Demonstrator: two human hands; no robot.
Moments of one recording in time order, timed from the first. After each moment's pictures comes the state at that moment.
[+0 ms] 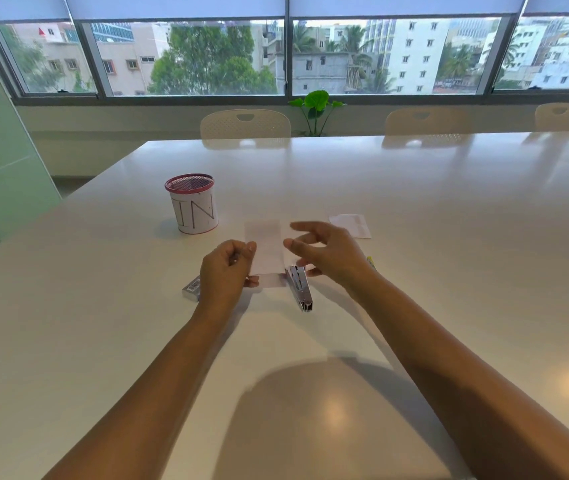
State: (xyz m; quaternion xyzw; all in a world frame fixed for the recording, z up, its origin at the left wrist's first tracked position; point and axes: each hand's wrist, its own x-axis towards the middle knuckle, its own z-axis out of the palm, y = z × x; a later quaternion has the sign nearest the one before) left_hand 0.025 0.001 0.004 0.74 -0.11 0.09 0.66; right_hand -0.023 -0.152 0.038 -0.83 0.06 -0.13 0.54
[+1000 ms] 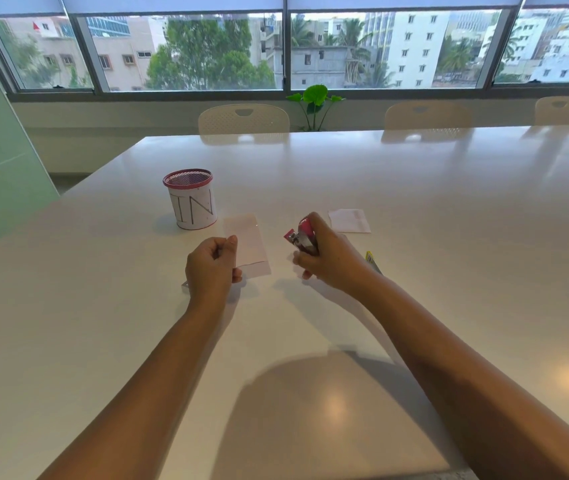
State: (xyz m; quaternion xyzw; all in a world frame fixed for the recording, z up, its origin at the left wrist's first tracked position) left_hand 0.029 0.008 0.007 0.77 0.00 0.13 0.62; right_hand -0.020 -0.156 0.027 -0.92 -0.03 -0.14 0.37
